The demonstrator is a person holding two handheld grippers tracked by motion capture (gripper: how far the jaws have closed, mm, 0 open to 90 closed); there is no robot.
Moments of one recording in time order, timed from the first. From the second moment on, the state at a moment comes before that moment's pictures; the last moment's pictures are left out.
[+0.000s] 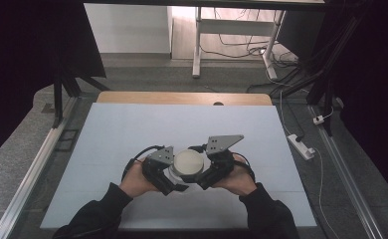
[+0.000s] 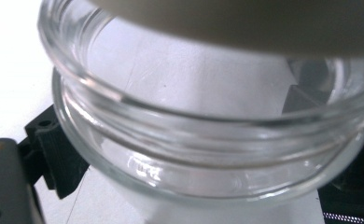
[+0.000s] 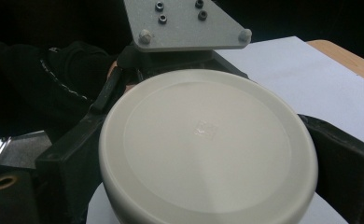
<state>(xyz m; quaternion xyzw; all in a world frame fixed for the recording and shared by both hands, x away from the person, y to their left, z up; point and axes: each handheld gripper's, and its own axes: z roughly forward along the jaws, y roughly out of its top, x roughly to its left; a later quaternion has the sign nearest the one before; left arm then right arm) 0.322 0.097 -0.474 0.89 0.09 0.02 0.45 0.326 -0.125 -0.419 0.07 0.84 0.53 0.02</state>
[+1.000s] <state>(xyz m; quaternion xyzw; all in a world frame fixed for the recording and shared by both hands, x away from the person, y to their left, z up) 0.345 0.110 -0.475 0.87 0.18 0.05 0.46 0.308 -0.134 -0.412 0.10 0.84 0.54 0.05</state>
